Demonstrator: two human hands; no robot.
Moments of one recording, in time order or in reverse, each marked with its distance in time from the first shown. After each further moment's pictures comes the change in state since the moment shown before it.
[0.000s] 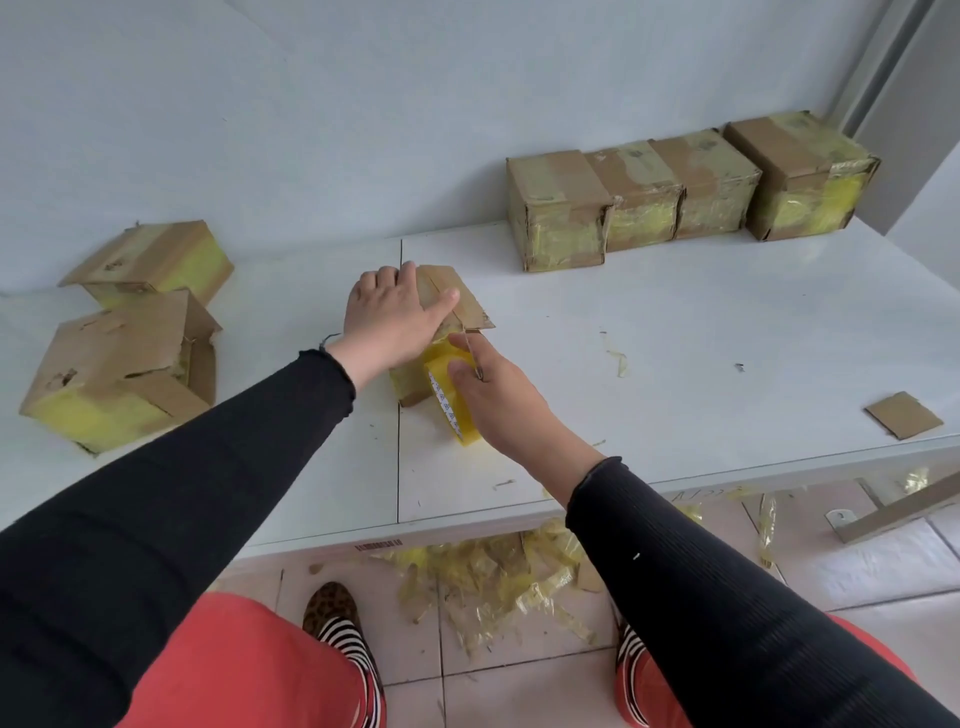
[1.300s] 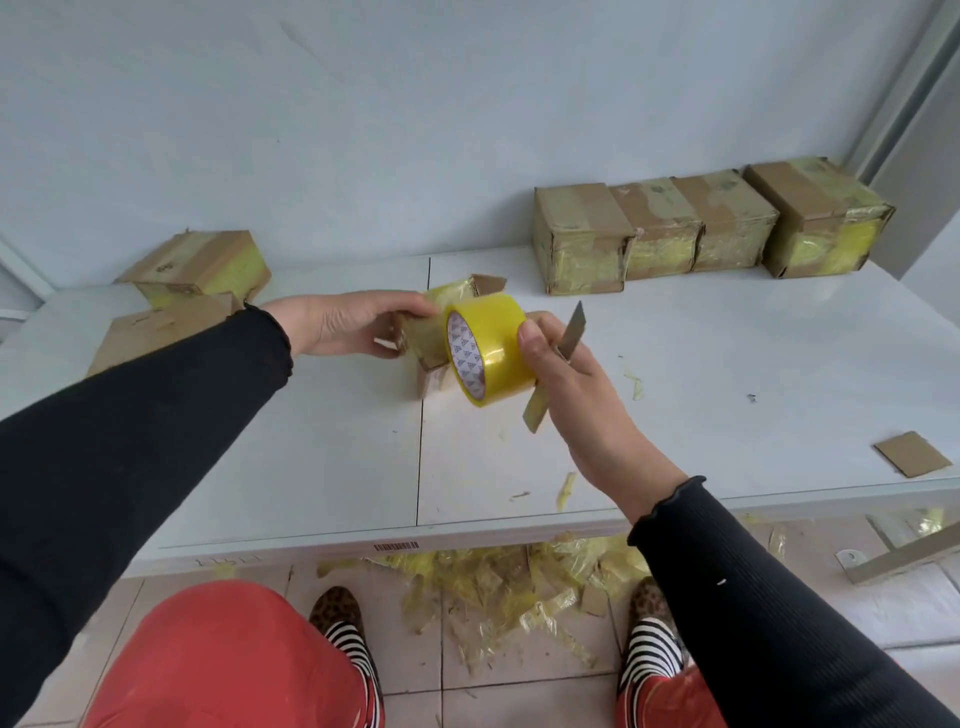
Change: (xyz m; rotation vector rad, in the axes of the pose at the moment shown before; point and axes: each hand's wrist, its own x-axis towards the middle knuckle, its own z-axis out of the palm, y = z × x) left_hand -0.005 -0.065 -0.063 -0.850 -0.685 0.054; right_hand -0.023 -0.010 -0.036 0.511 0.037 -0.233
